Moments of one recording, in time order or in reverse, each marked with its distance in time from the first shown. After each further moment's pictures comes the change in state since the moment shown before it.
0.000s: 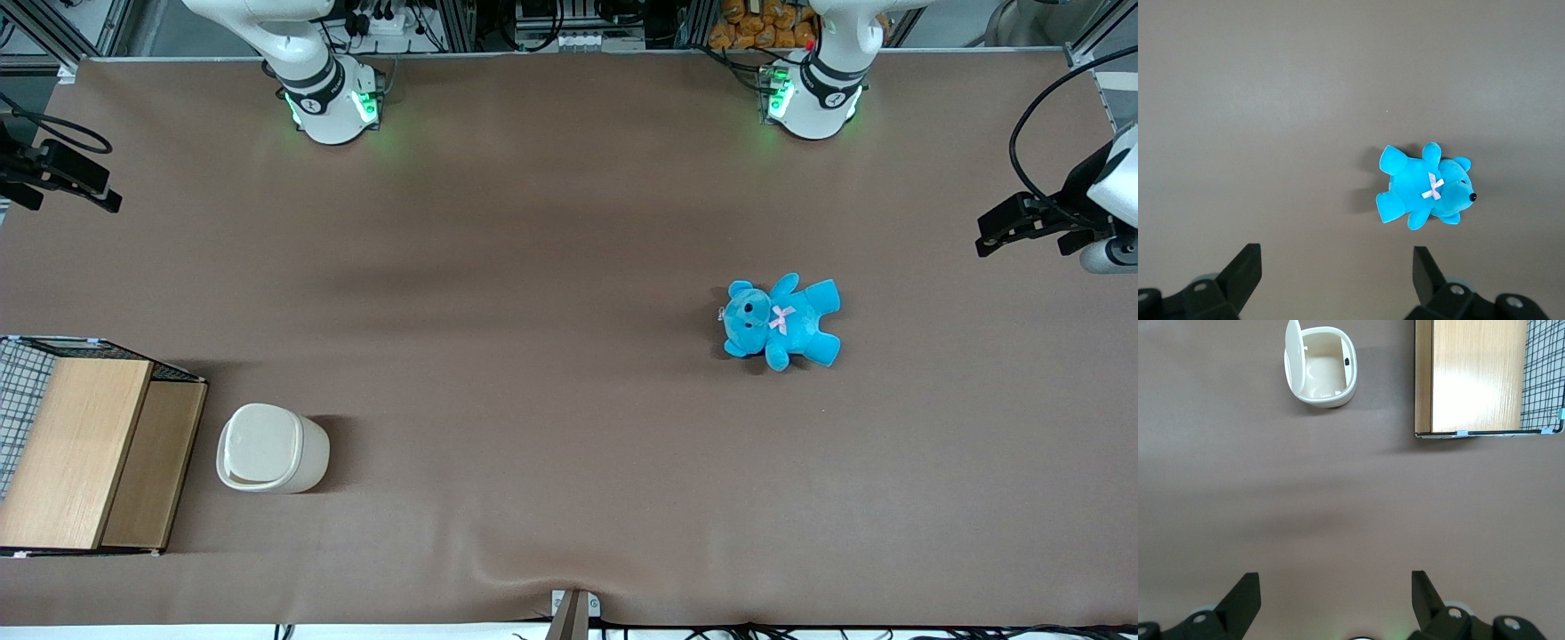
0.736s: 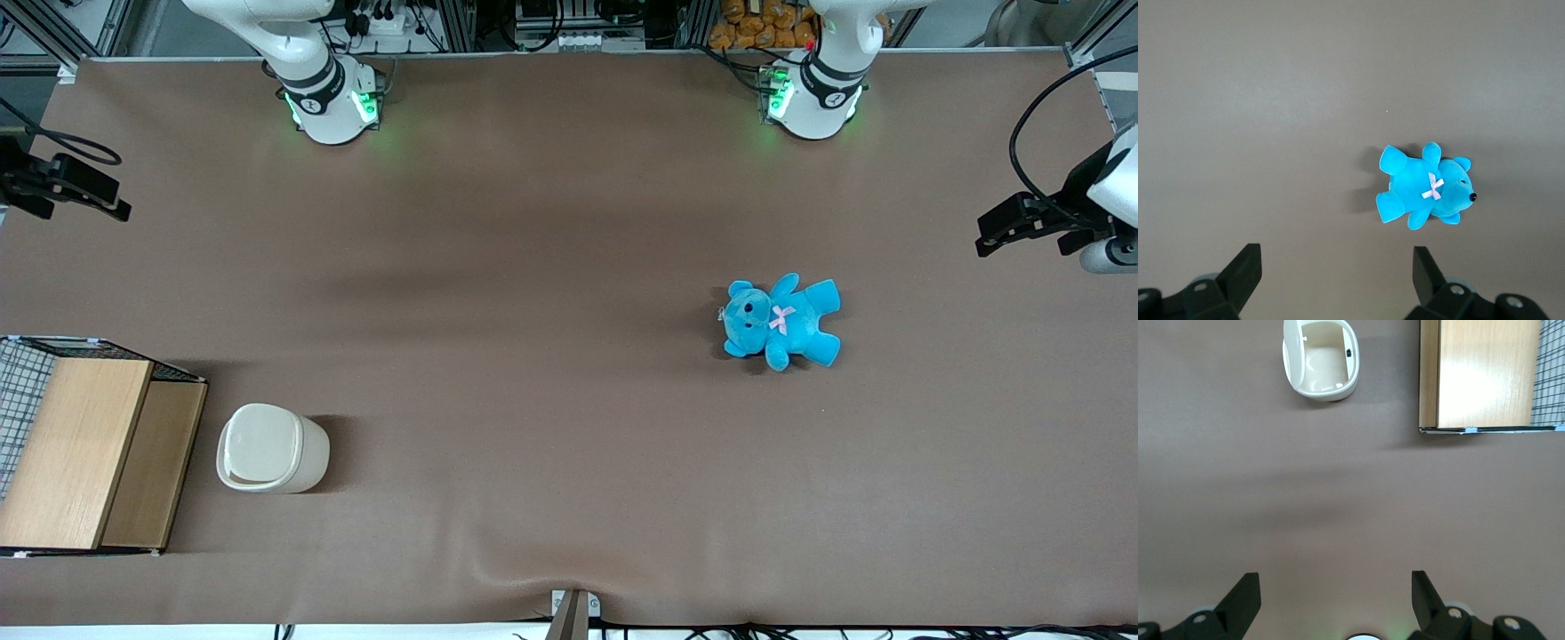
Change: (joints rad) arm 0.000 0.035 0.000 -0.002 0.013 -0.001 0.000
